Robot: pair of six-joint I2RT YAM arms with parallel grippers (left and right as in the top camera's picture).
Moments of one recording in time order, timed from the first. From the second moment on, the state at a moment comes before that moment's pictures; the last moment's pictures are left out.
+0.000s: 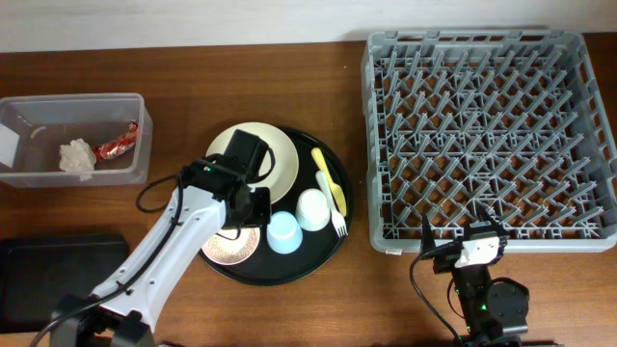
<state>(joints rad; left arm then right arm) -0.40 1.55 1.14 -0.99 0.00 -0.44 0.06 0.01 0.01 -0.07 -0.03 -0.10</state>
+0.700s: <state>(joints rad) -0.40 1.66 0.96 -0.69 -0.01 -0.63 0.06 0.01 0.01 -0.07 -0.03 -0.10</state>
